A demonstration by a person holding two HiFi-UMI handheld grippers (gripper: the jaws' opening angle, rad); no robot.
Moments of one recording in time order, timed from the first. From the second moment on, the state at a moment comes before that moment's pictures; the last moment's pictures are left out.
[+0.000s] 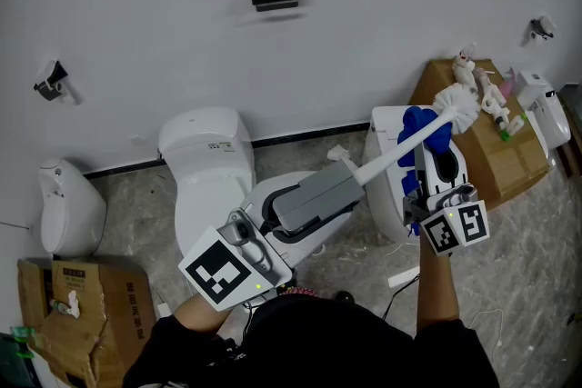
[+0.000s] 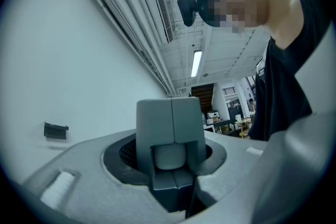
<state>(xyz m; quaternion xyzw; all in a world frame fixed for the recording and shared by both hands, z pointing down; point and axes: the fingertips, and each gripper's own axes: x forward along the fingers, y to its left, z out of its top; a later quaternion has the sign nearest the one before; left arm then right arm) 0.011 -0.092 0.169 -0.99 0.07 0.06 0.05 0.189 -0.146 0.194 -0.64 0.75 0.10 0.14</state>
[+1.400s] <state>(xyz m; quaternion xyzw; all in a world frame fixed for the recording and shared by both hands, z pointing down) 0.008 -0.082 0.165 -0.99 0.05 0.08 0.03 0.105 -0.151 0.213 -0.57 0.81 0.08 0.11</state>
